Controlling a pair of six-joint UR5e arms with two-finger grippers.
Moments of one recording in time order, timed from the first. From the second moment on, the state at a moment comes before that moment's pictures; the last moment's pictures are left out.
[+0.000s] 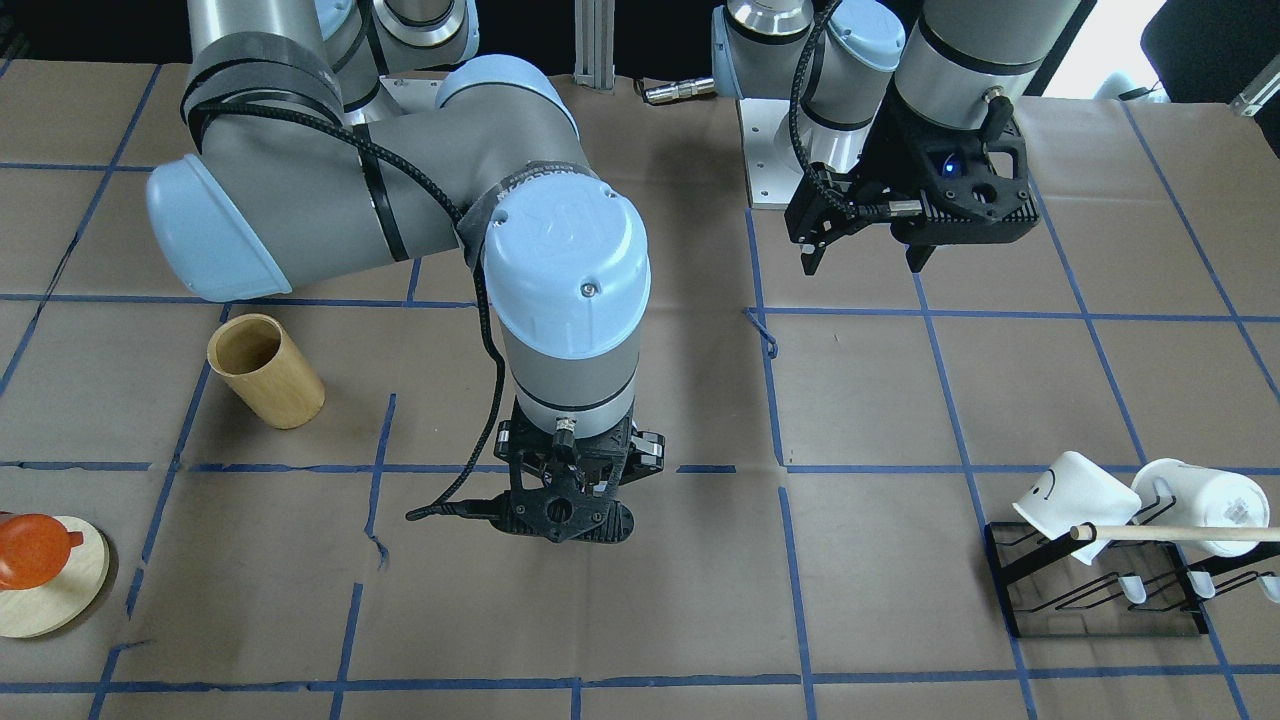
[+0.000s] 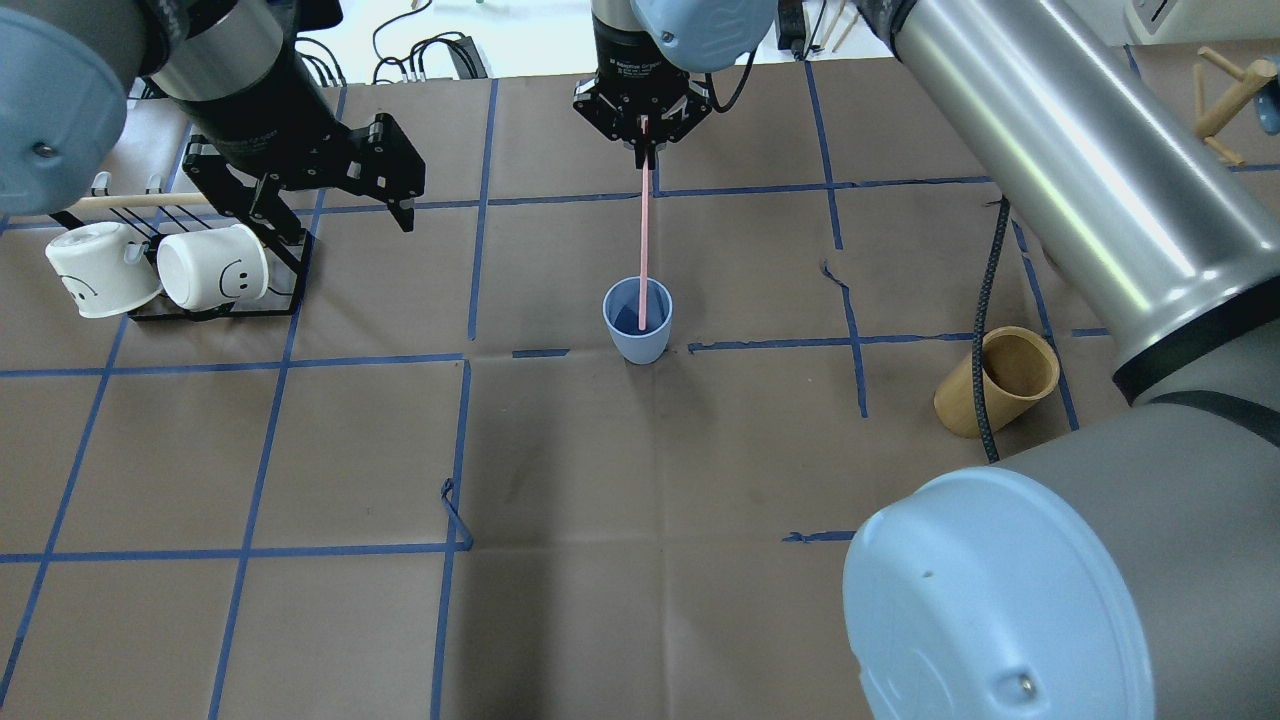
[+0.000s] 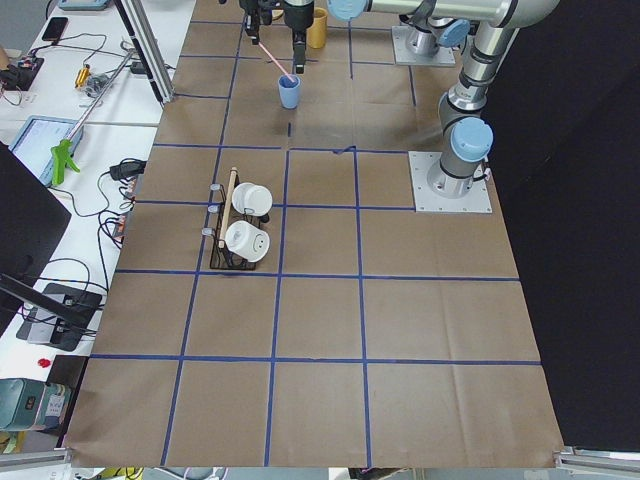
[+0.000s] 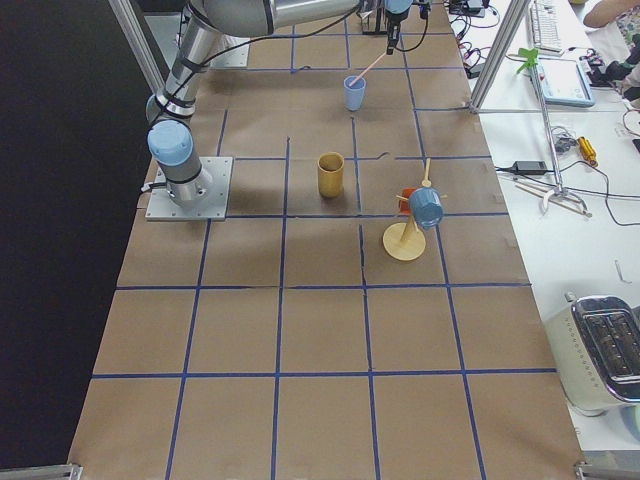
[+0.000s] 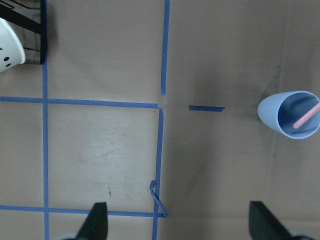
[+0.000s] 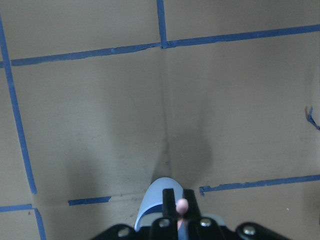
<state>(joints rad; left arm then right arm) -1.59 -1.60 -1.51 -1.58 1.57 -0.08 1.92 -0.95 0.98 -1.61 -1.56 0.44</state>
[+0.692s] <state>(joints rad) -1.59 -1.60 -1.52 -1.59 1.56 -0.08 1.91 -1.00 1.01 -1.61 -1.57 0.44</state>
